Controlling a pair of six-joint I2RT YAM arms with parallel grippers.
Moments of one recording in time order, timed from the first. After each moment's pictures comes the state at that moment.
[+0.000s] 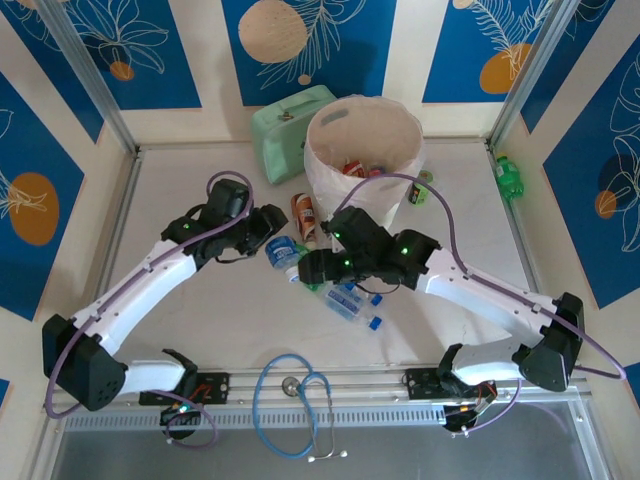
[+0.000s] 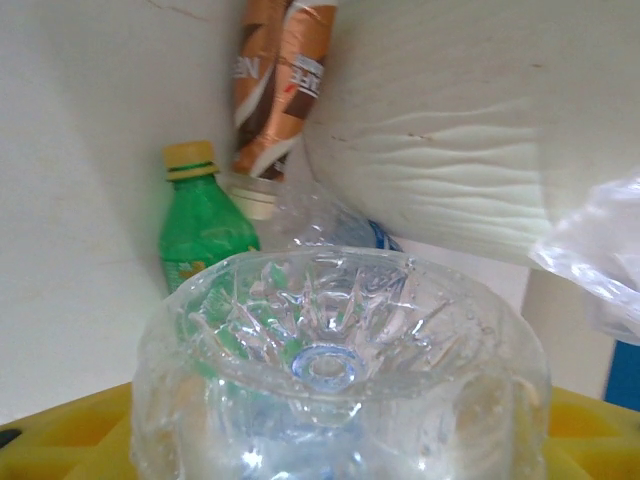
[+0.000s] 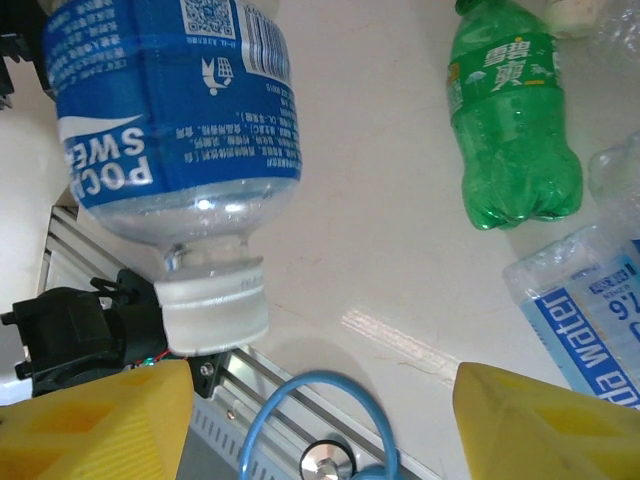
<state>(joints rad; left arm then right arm) -0.55 1.27 1.13 -0.64 0.17 -1.11 0.95 1.30 1.21 -0.77 -0.15 0.77</state>
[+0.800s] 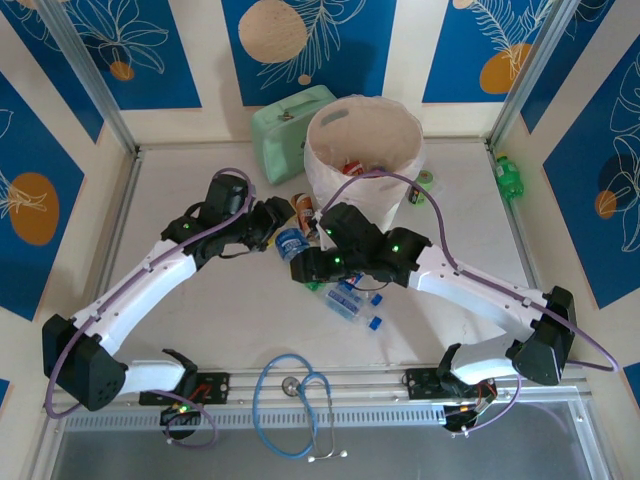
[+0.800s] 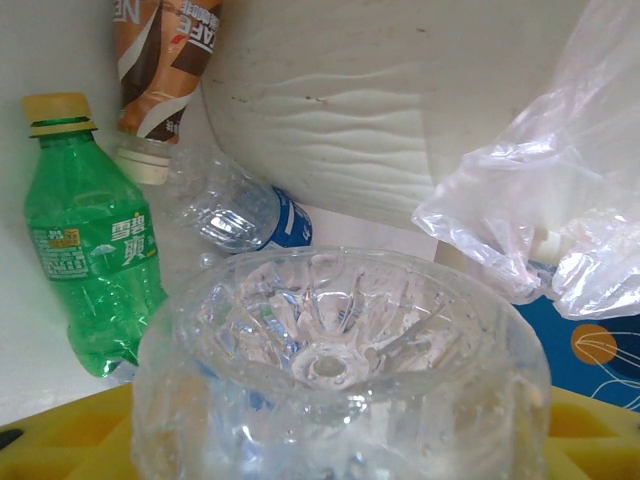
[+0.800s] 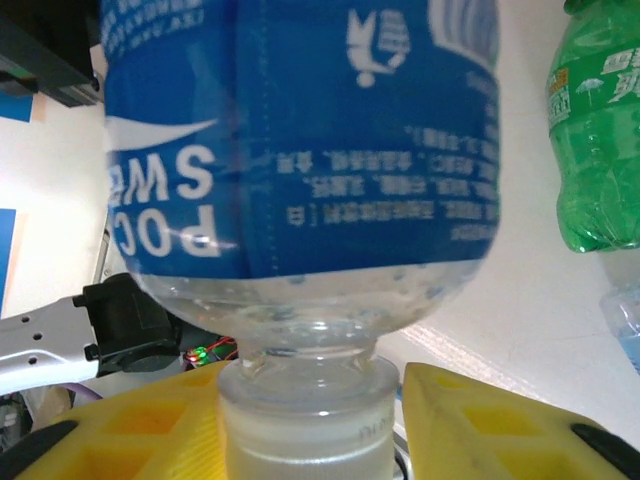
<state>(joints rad) -0.55 1.27 1.13 -0.52 0.29 -1.20 0.97 1.34 1.24 -0.70 -0.23 0.78</state>
